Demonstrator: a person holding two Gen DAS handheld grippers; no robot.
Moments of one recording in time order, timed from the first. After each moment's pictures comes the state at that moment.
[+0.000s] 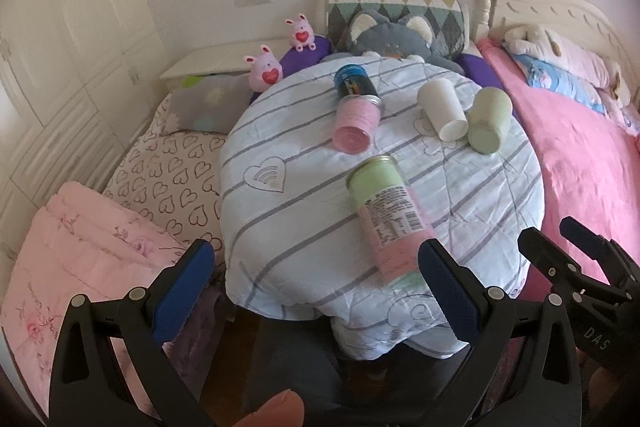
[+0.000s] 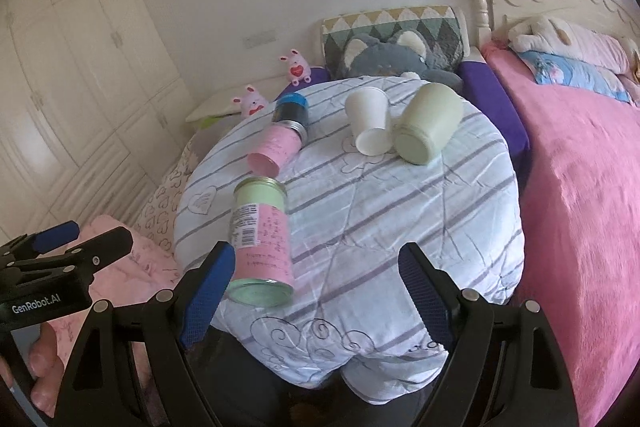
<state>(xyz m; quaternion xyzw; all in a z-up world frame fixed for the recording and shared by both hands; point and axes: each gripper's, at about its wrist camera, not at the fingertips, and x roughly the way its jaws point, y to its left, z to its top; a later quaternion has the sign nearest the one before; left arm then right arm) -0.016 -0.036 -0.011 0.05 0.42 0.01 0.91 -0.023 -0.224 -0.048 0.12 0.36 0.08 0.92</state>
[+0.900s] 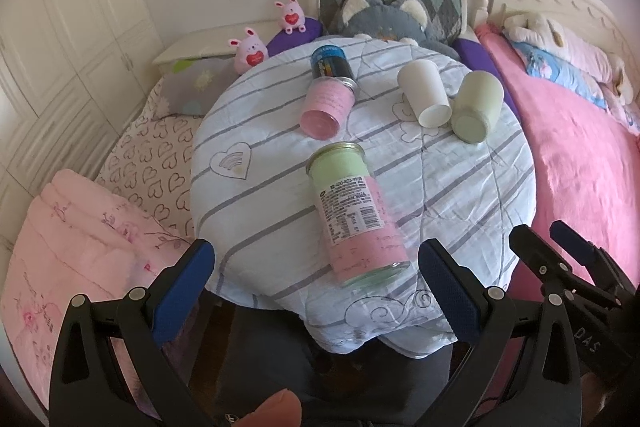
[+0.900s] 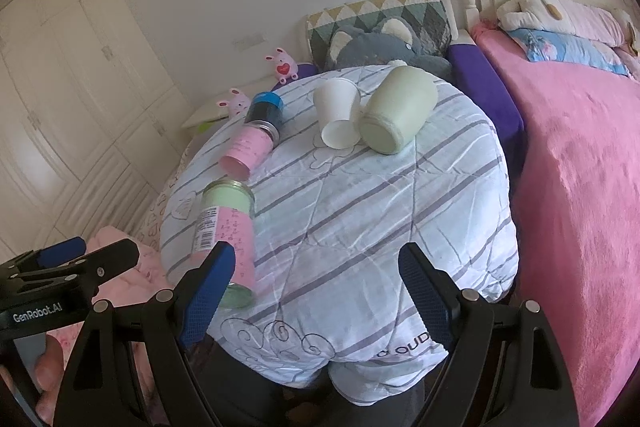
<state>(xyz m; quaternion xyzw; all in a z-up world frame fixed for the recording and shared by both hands) -0.001 -0.078 -0.026 0.04 0.45 0.01 0.89 -0.012 -0.270 -0.069 0.15 0.38 0.09 0.91</state>
